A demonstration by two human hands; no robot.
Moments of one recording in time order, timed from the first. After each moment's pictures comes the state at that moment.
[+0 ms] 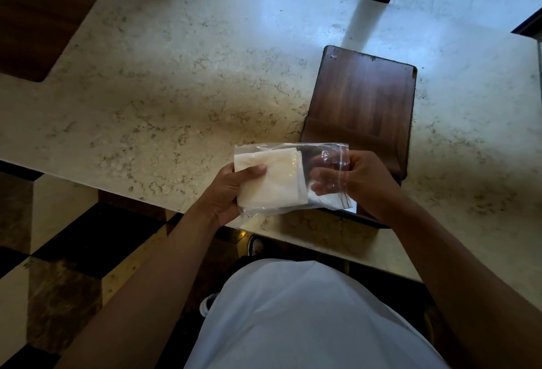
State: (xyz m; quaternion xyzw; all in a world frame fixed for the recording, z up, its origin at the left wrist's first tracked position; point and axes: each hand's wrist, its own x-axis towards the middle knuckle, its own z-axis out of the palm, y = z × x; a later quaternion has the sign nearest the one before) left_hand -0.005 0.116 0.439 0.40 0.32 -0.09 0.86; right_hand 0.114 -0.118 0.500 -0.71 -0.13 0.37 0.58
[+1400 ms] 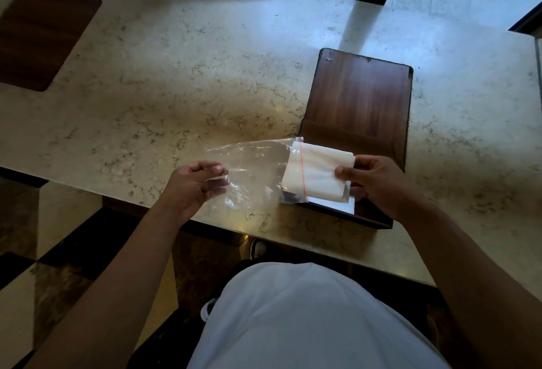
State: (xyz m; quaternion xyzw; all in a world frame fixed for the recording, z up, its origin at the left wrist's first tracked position) left_hand -0.025 0.176 0.431 0.49 0.41 -0.01 0.77; right_hand 0.142 -0.158 0.465 -0.71 0.00 0.37 0.59
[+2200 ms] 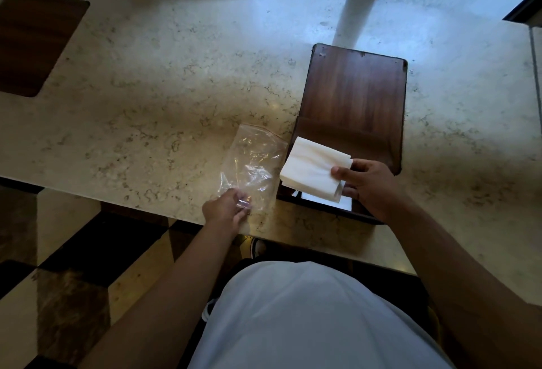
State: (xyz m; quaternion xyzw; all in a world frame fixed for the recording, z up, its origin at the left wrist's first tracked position) left_hand -0.009 0.087 0.392 0.34 0.64 0.04 0.69; right_hand 0.136 -0.160 0.438 -0.68 0.10 0.36 0.63
